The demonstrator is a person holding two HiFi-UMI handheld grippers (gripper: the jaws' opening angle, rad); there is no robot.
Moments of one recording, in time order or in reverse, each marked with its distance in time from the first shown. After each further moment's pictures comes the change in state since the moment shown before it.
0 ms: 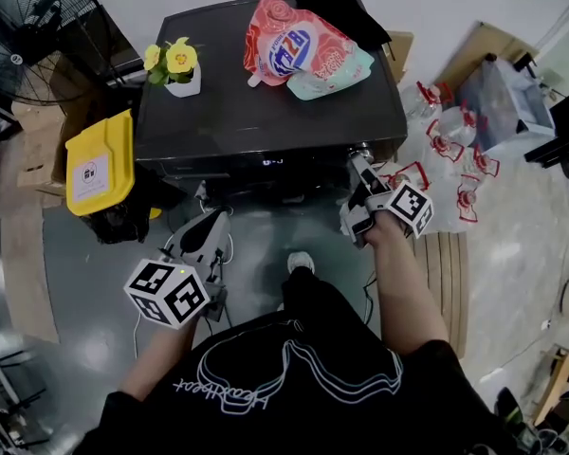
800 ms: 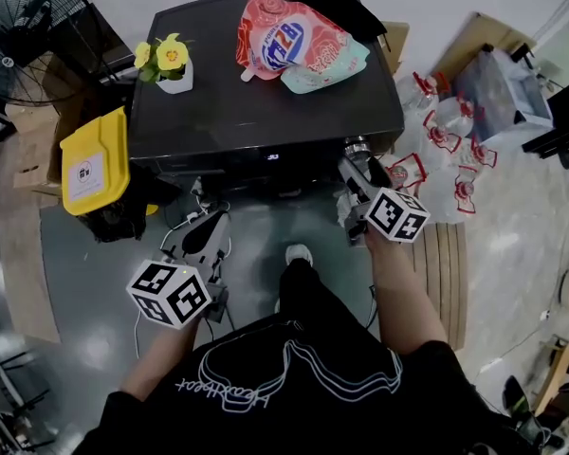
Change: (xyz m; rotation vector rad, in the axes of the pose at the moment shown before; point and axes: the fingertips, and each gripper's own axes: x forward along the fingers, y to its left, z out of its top) left arm 0.006 -0.002 -0.014 -0.024 0.045 -0.011; right arm -0.010 0.014 -0.002 -0.617 0.012 -0.105
